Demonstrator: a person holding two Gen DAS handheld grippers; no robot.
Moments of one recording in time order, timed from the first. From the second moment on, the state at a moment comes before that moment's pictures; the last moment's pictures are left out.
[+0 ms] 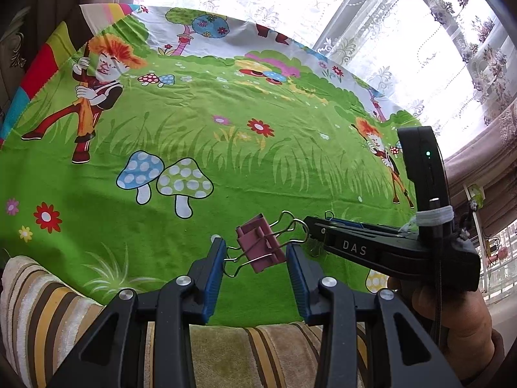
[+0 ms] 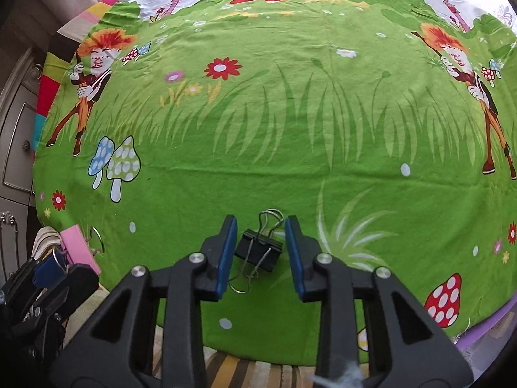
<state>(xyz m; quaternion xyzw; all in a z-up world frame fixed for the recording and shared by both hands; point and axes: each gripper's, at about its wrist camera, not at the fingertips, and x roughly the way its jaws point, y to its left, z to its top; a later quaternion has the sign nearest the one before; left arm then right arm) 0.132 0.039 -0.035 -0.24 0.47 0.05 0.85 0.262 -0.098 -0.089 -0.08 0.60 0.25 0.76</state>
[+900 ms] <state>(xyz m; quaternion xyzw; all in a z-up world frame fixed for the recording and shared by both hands) 0.112 -0.049 -0.001 -0.22 0.47 -0.05 0.85 0.154 -0.214 0.012 -0.07 0.46 0.22 0.86</state>
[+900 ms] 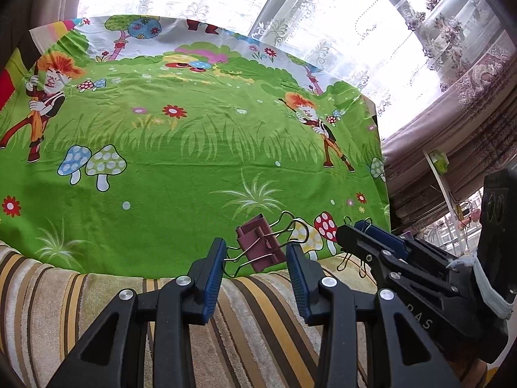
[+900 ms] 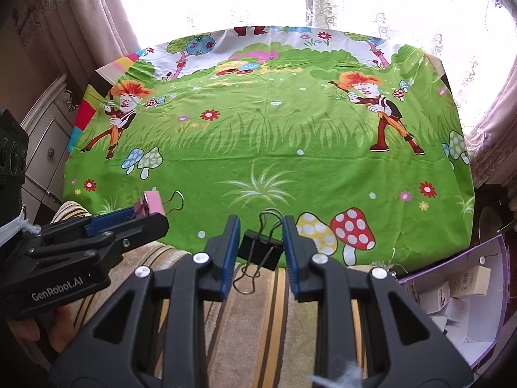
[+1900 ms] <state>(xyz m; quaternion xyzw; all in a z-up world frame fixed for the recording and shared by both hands) 0.089 -0.271 0.011 -0.13 0.51 -0.23 0.82 0.050 -0.460 0.040 -0.02 0.42 -0.02 0.91</state>
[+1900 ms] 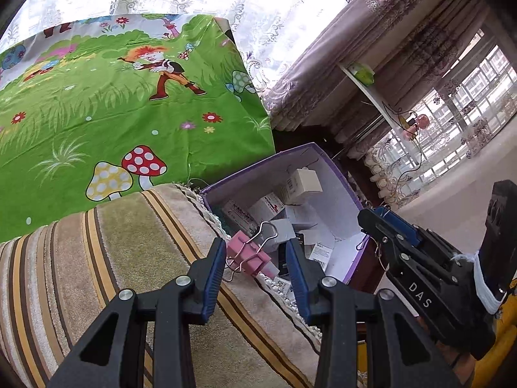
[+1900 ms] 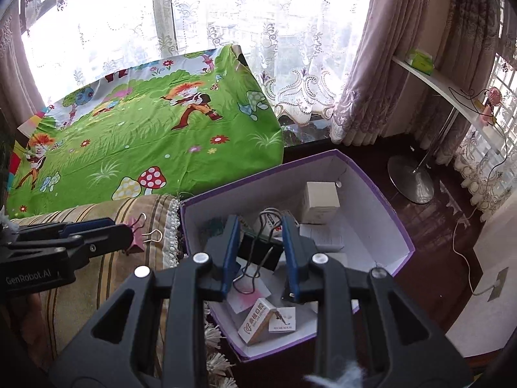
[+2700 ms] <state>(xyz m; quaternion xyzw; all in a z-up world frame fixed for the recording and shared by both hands) 0.061 -0.288 0.001 -0.11 0.52 -0.23 0.82 0.011 -0.488 0.031 0.02 0.40 -0.05 0.91</state>
